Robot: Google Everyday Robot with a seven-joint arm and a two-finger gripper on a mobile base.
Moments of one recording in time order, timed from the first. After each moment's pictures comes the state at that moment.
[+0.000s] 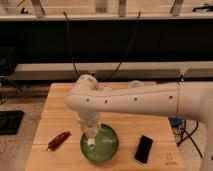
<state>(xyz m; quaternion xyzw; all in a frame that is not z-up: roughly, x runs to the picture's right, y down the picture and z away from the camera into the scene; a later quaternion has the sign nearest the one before) -0.069 0.194 0.653 -0.24 -0.26 -0.69 0.63</state>
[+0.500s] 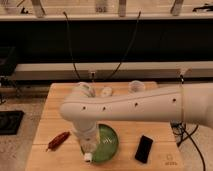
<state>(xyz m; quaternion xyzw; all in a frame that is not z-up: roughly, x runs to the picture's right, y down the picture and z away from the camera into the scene) -0.072 0.230 0.615 -0.28 -0.27 -0.66 0.64</state>
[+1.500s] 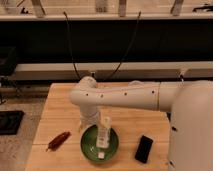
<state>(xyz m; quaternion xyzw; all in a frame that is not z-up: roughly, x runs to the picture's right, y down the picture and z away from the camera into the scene) -0.056 0.208 0.720 -0.32 -0.27 -0.65 0.64</state>
